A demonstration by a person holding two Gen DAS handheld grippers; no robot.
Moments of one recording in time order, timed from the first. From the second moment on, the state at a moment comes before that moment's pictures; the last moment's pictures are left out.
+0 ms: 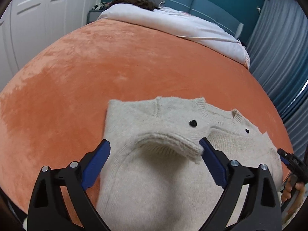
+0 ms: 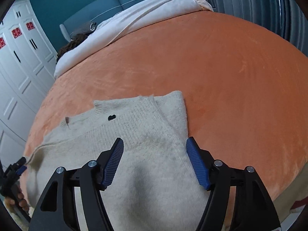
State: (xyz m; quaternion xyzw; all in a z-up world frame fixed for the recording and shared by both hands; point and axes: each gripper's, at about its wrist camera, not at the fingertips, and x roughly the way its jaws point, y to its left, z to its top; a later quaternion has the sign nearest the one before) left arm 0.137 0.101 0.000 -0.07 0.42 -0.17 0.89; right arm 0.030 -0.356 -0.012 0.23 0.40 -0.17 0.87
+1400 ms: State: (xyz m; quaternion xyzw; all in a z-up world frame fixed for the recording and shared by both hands) left arm 0.224 0.071 -0.026 -0.02 0.51 -0.11 0.85; right arm 0.080 -0.378 -0.020 0.21 0.42 -0.22 0.86
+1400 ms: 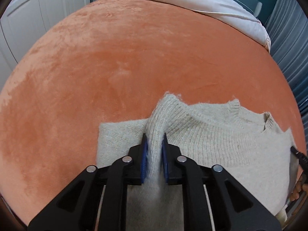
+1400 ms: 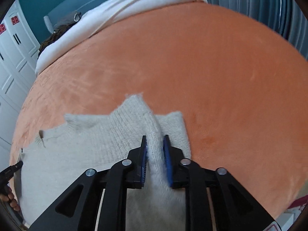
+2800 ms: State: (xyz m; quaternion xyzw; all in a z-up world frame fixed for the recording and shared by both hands) left arm 0.190 0.064 -0.002 0.00 0.48 -0.09 0.87; right arm 0.084 -0.354 -0.002 0.16 0.44 -0.20 0.86
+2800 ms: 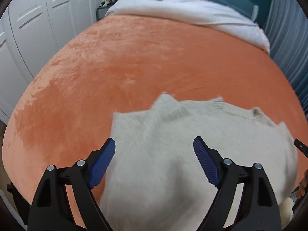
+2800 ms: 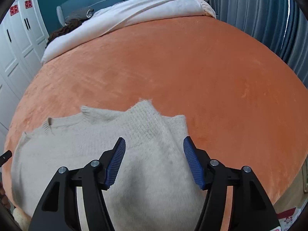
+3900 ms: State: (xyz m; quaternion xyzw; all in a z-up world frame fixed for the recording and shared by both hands) left arm 0.109 -0.023 -0.022 0.01 0.52 -0.15 0.84; right arm 0.064 -0.148 -0.016 0.17 0.45 0.03 0.87
